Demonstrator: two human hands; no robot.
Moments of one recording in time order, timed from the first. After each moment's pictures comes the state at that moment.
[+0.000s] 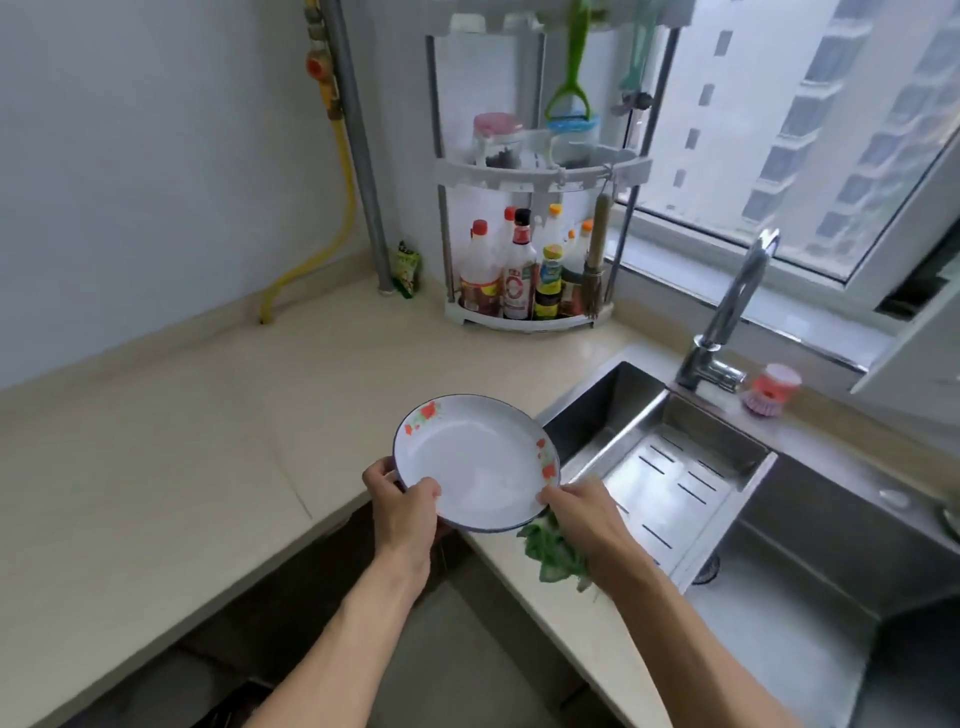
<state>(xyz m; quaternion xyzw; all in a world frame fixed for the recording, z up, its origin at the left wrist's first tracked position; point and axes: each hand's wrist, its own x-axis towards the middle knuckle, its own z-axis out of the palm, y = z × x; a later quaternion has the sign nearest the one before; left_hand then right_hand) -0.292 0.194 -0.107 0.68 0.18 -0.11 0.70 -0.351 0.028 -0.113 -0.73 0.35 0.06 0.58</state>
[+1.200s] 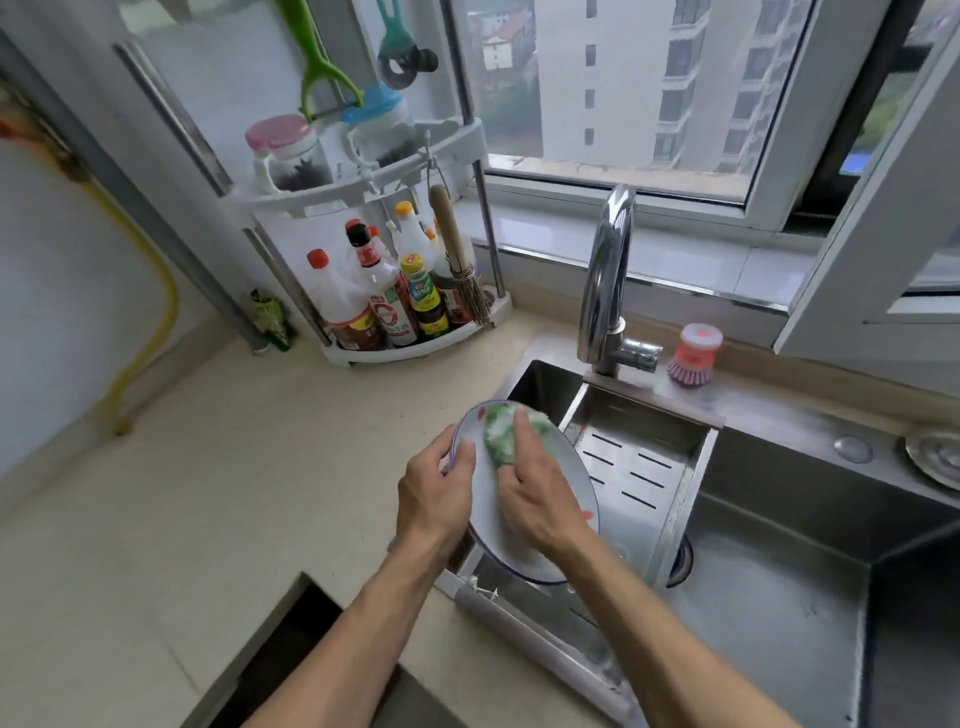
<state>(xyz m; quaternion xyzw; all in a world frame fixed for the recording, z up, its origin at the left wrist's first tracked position) -0.224 -0.004 -0.109 0.86 -0.10 -0.16 0.48 -0.287 -0.102 -0.138 -0.82 0.24 -0.04 0.52</state>
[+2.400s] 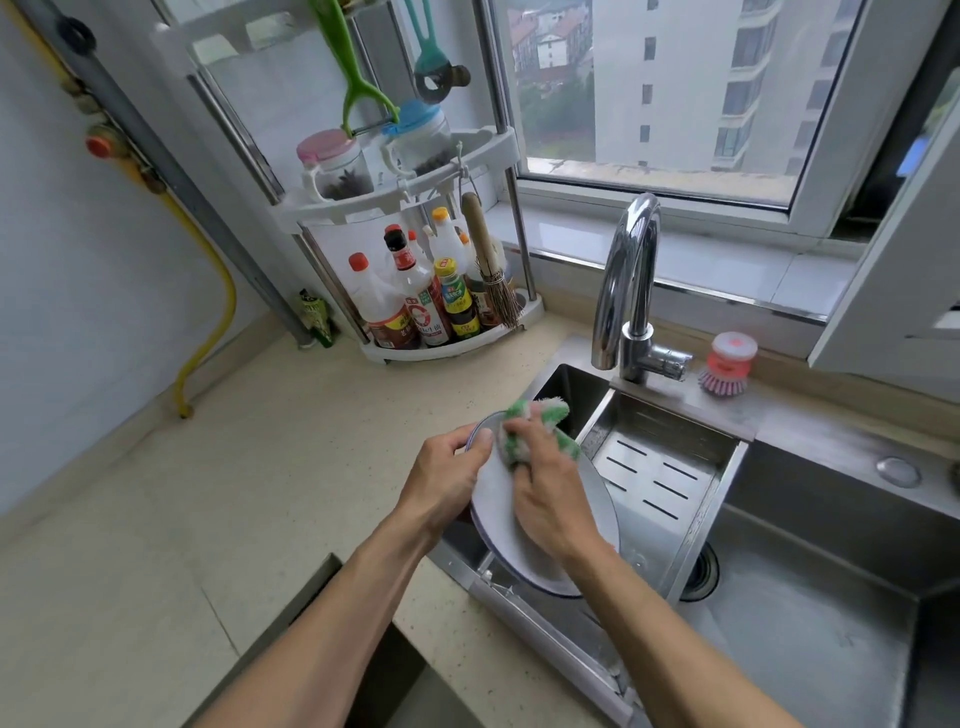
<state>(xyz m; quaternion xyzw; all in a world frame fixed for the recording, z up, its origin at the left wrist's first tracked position) -0.212 0.000 -0.096 0.83 -0.11 -0.25 0.48 -0.285 -0.102 -0.147 -0.82 0.18 -0.14 0.52</state>
